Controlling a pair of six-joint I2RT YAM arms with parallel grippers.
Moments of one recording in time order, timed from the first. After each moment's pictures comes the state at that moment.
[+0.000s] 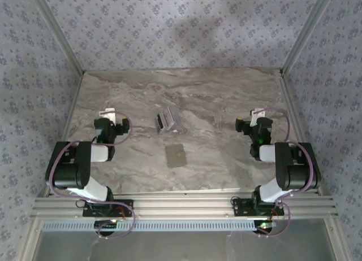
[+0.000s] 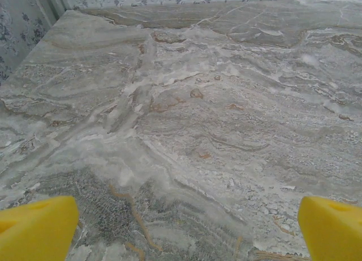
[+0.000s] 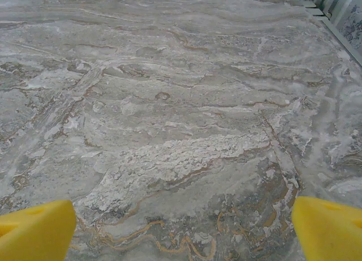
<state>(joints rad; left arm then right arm) -0.03 1.54 0.39 0.76 -0.11 -0.01 -0.02 1.52 0.38 0.71 0.03 -0.03</state>
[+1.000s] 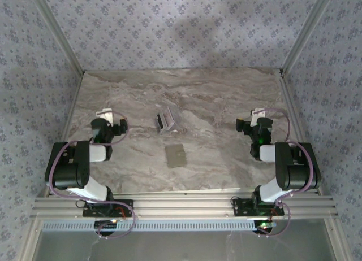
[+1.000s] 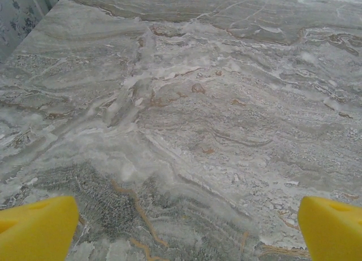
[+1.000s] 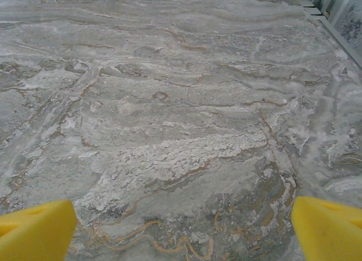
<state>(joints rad) 0.03 1.54 0.40 0.73 -0.02 -0.02 -0.02 1.52 0.38 0.71 0.05 -0.03</state>
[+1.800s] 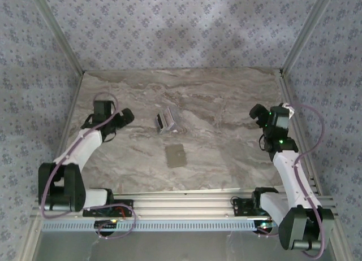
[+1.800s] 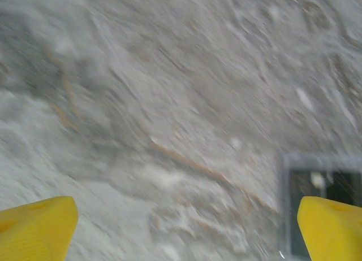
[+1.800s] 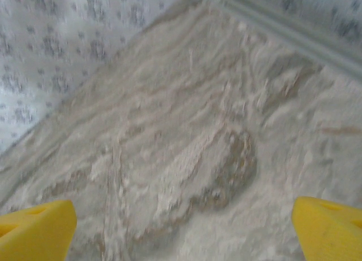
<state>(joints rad) -0.11 1.27 0.78 -0.33 0.06 -0.58 -0.03 0.95 0.68 -0.28 0.14 0.63</state>
